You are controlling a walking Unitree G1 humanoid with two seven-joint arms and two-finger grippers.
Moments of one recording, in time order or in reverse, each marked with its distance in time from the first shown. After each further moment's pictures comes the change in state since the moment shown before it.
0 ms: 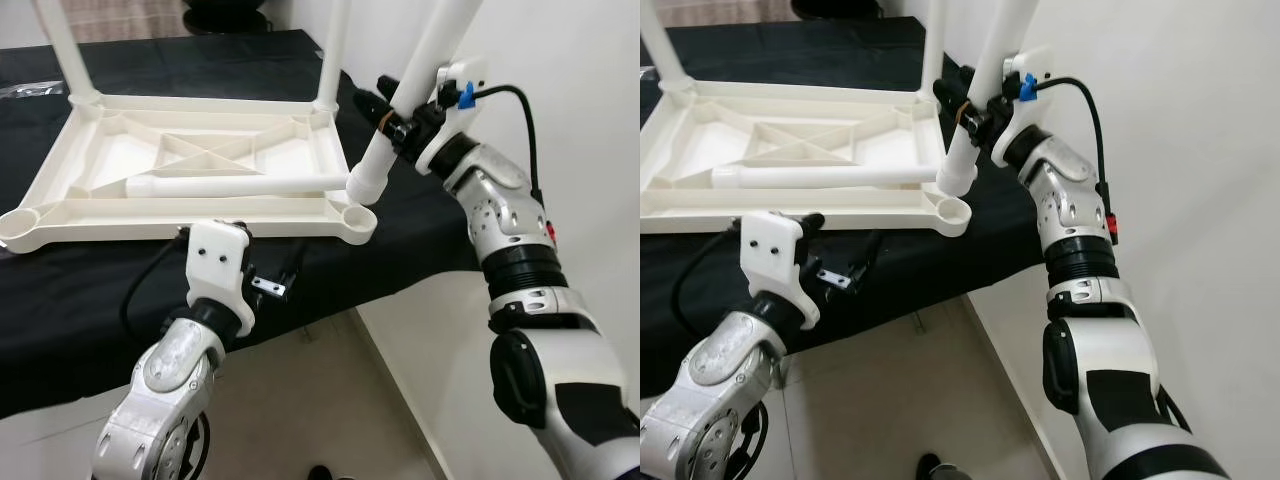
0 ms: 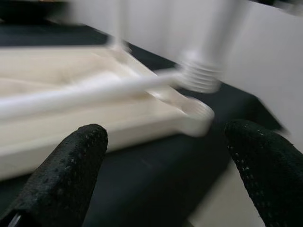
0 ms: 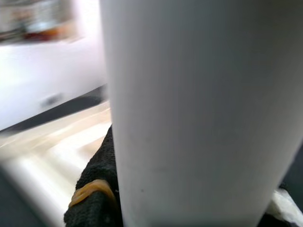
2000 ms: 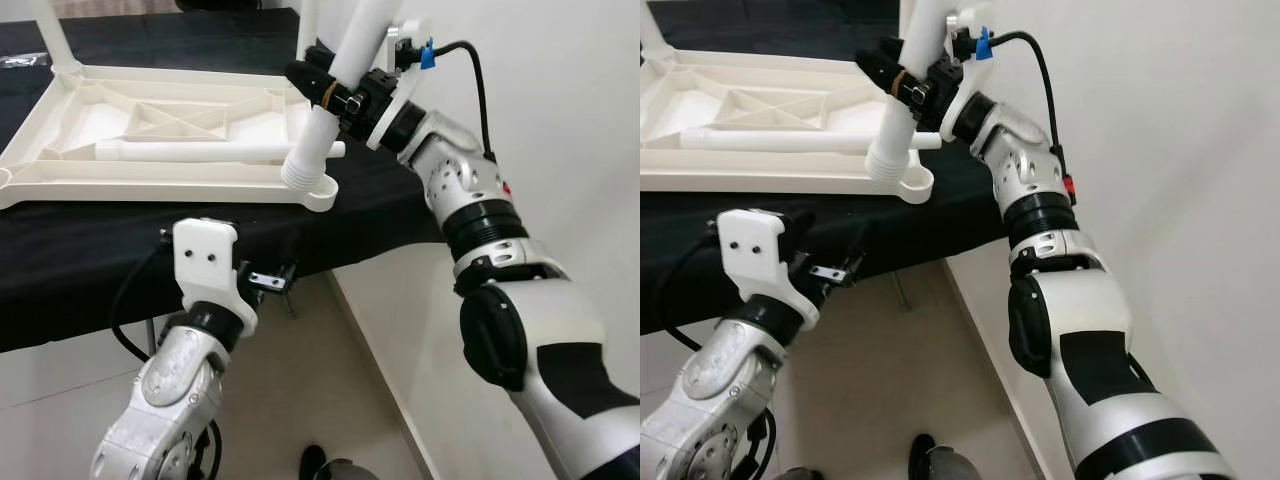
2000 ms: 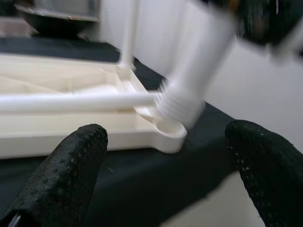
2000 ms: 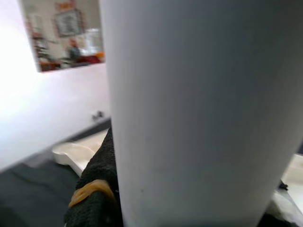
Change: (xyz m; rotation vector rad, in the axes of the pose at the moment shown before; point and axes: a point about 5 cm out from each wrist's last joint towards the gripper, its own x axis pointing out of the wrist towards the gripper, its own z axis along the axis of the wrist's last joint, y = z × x) left arm 0.006 0.012 0.034 -0.029 -0.167 0.207; right arm 0.035 0.023 0.003 0.079 -0.130 -0.006
